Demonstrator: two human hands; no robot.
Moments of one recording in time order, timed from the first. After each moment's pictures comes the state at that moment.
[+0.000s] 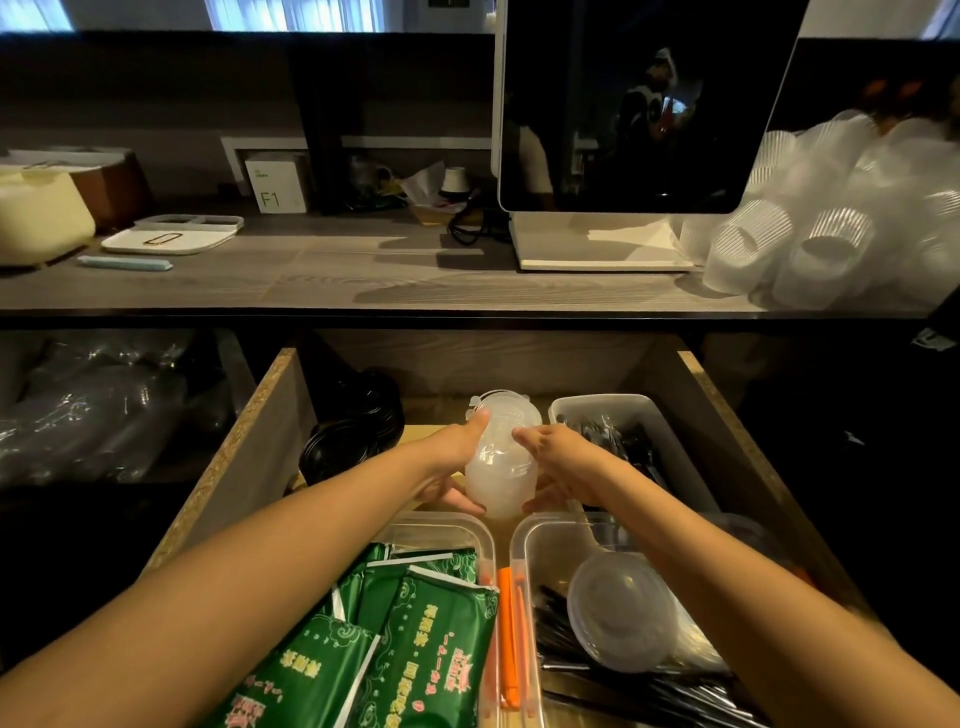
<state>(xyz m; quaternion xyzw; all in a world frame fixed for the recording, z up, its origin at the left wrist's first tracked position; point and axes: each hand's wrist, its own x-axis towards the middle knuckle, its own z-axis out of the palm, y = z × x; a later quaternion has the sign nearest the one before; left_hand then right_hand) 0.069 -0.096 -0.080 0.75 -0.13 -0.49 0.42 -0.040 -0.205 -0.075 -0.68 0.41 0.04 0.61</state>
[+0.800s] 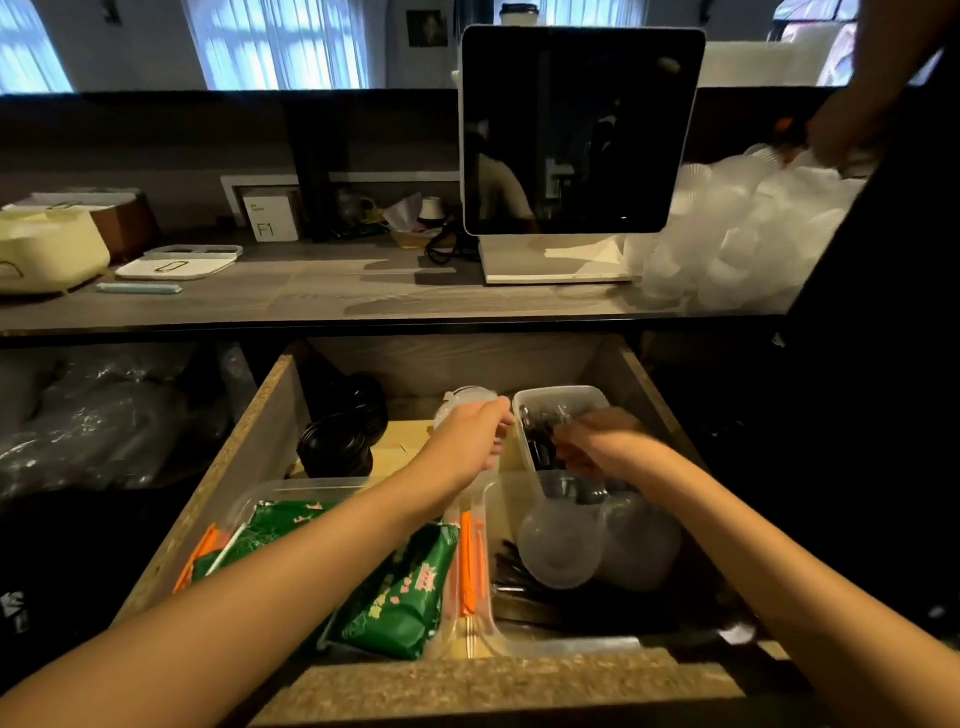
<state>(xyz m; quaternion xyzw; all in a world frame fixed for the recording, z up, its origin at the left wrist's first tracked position) -0.053 -0.058 -0.009 0.73 -0.28 -0.32 0.54 -0.164 -0.187 -0.015 -0.76 0.39 -0.08 0.51</state>
